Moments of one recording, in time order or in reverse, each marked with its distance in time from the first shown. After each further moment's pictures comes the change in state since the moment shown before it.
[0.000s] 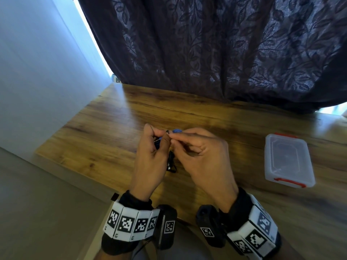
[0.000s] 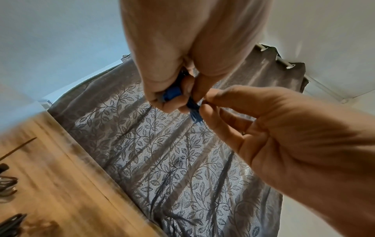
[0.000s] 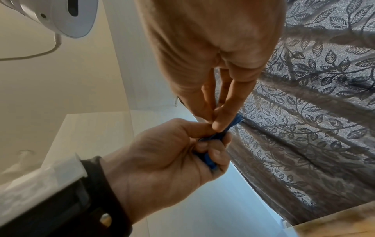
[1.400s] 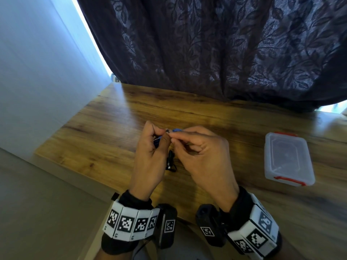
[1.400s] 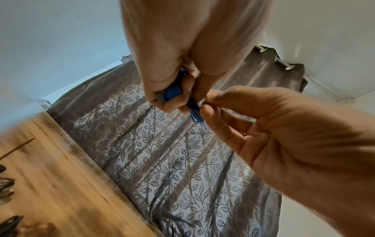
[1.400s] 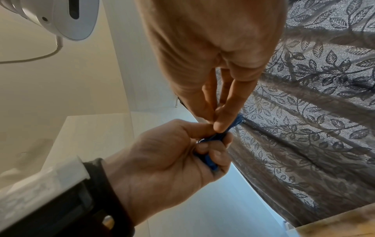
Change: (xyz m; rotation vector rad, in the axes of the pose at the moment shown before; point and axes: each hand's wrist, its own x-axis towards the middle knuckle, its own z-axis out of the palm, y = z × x) left_hand 0.000 0.004 -0.002 -0.026 -0.027 0.019; right_hand 0.001 -0.001 0.000 0.003 0.019 -0.003
